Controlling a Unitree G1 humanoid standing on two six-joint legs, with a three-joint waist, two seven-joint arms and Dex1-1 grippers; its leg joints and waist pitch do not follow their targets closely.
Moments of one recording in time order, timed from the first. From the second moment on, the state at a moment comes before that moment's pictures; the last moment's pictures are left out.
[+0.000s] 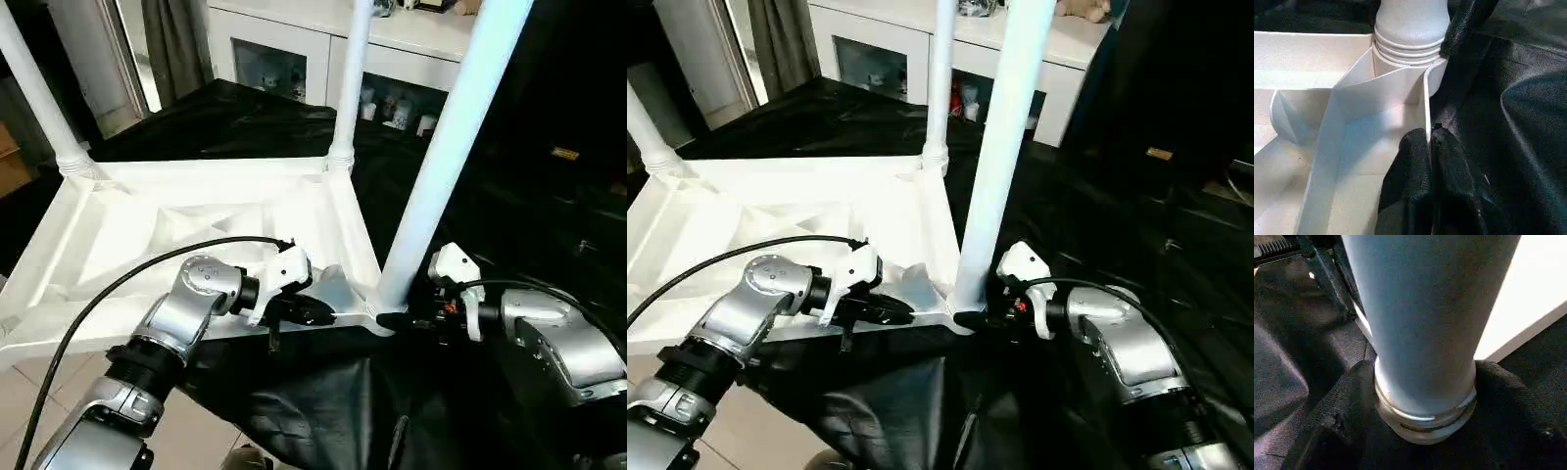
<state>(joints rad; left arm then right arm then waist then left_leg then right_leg) -0.55 0.32 -0.32 0.47 -0.03 0.15 -1.26 -0.31 -0.53 0.17 0.17 0.21 0.36 1.06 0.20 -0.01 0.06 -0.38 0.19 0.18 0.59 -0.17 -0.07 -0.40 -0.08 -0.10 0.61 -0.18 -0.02</state>
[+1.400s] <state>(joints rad) -0.70 0.21 -0.28 0.73 0.07 0.09 -0.90 -0.46 -0.25 0.06 0.44 0.15 0.24 0.61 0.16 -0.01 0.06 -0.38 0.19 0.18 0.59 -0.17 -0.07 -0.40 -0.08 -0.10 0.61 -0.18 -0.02</state>
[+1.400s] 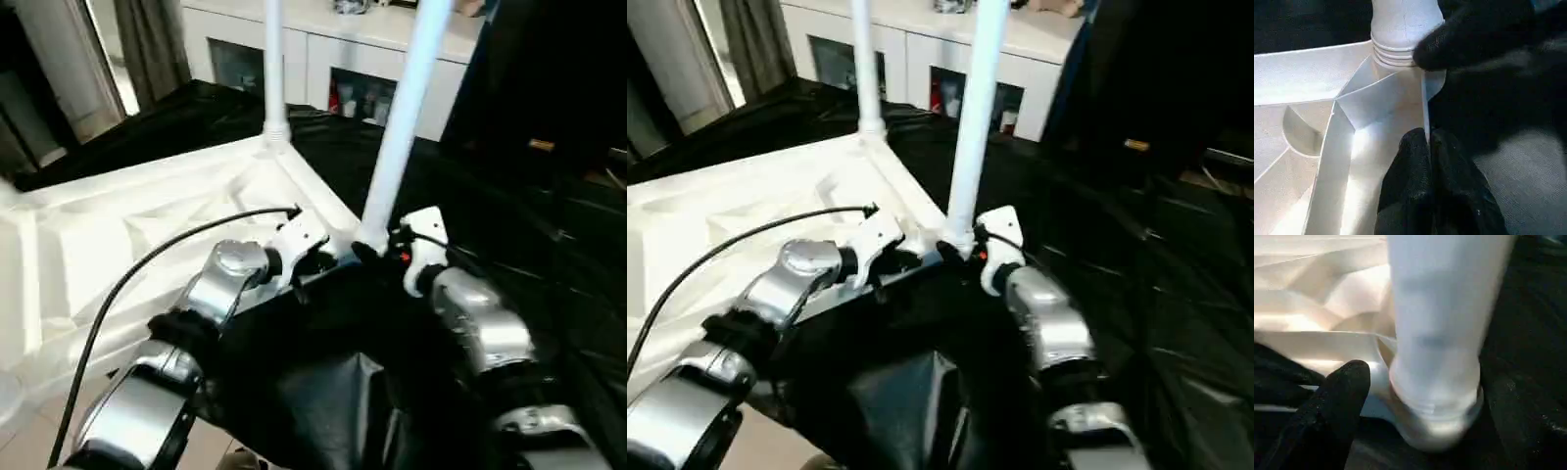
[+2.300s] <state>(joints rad) -0.52 0.36 -0.31 0.43 -0.05 0.16 -1.26 -0.30 -0.48 0.15 0.19 0.24 0.32 1.04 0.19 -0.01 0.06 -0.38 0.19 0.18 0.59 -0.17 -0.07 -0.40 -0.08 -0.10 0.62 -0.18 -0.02</state>
